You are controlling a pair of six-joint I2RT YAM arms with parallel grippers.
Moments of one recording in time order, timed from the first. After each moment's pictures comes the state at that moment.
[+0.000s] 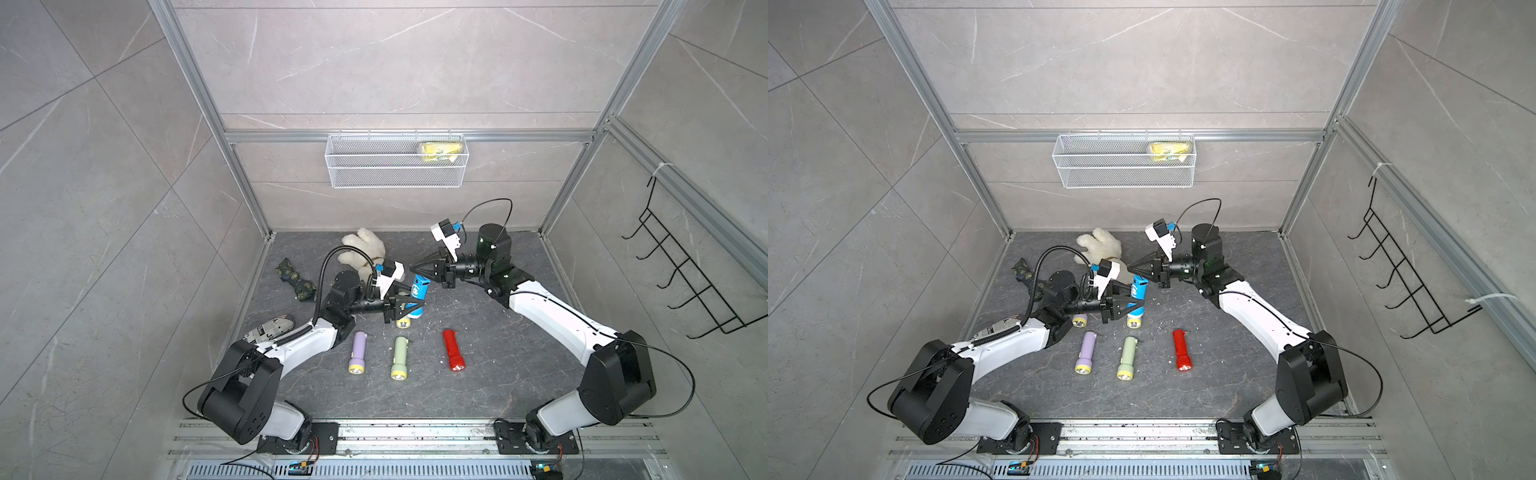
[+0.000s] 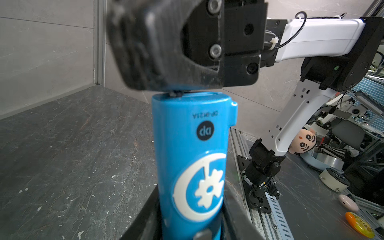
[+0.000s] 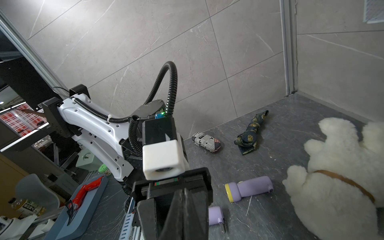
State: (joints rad) left arm -0.56 1.43 0.75 0.66 0.96 -0.24; right arm 0.44 1.54 1.22 0.16 -1.08 0.25
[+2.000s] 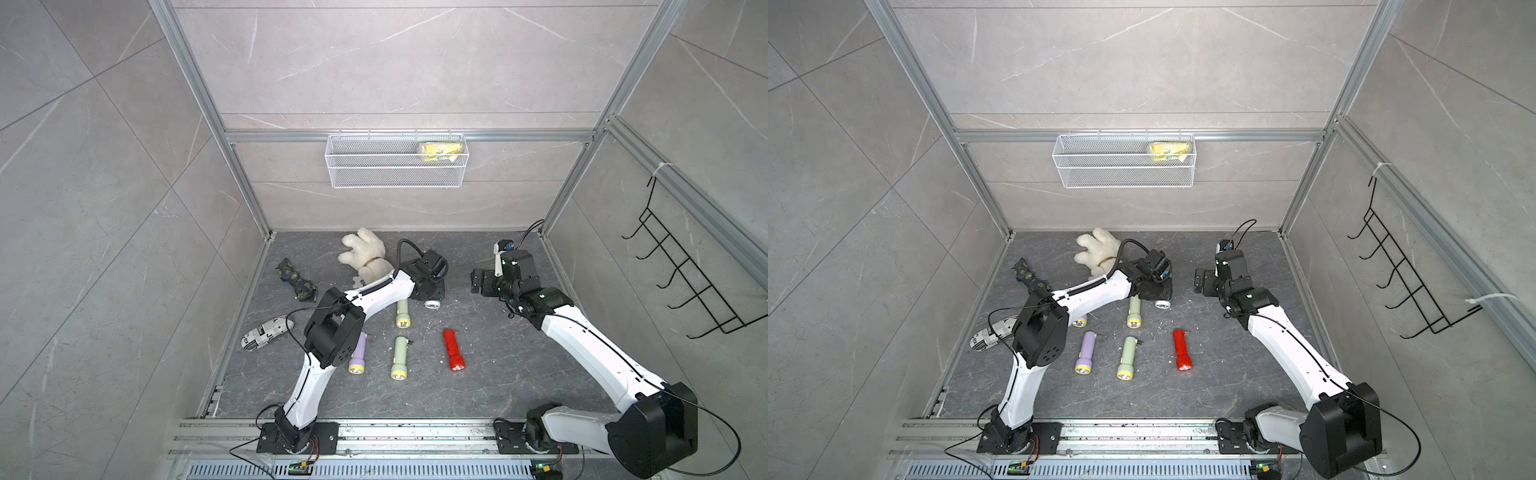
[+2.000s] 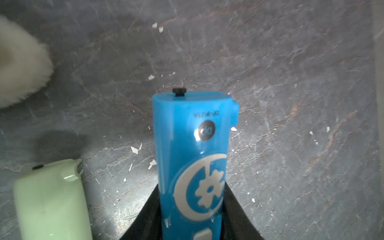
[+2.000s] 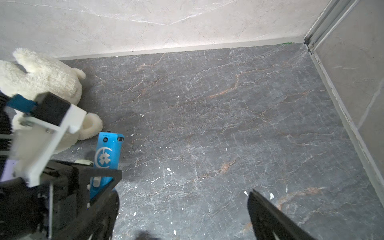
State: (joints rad) left arm -0.81 2.19 1.81 -0.64 0.02 -0.67; right arm 0.32 1.25 1.02 -0.44 0.18 0.25
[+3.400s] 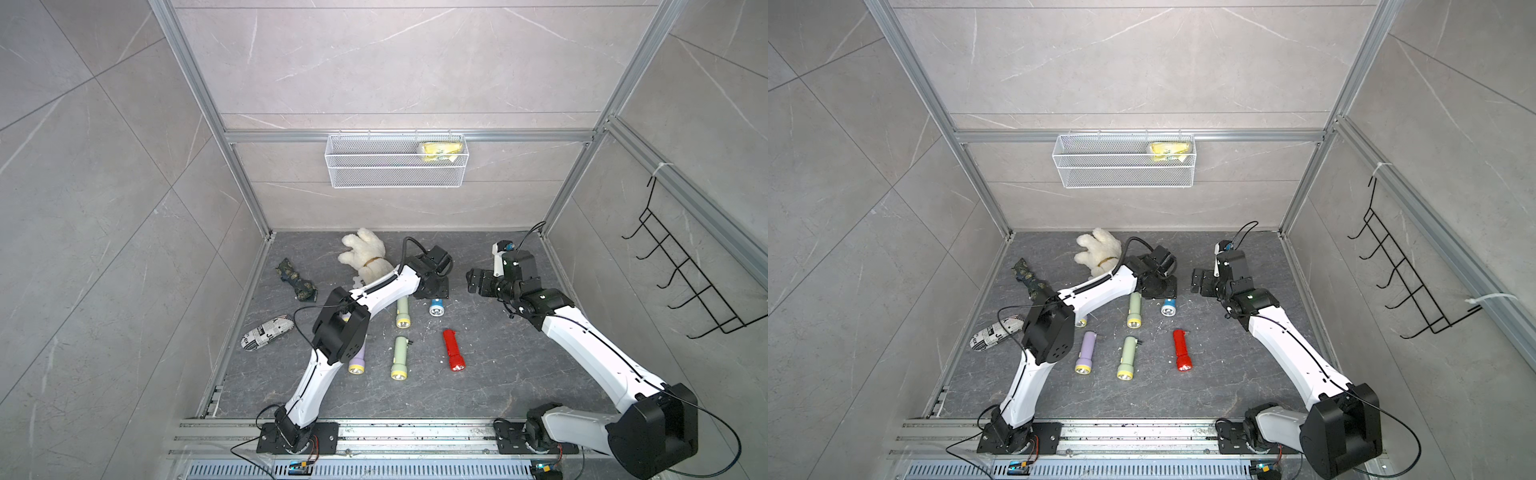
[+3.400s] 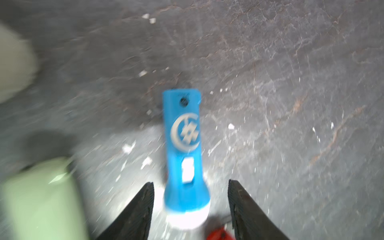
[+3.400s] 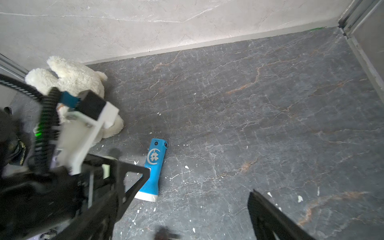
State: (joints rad) left arm -0.81 2.18 1.89 -0.77 0.01 -0.63; right arm 0.31 1.27 1.01 -0.41 0.05 0.32
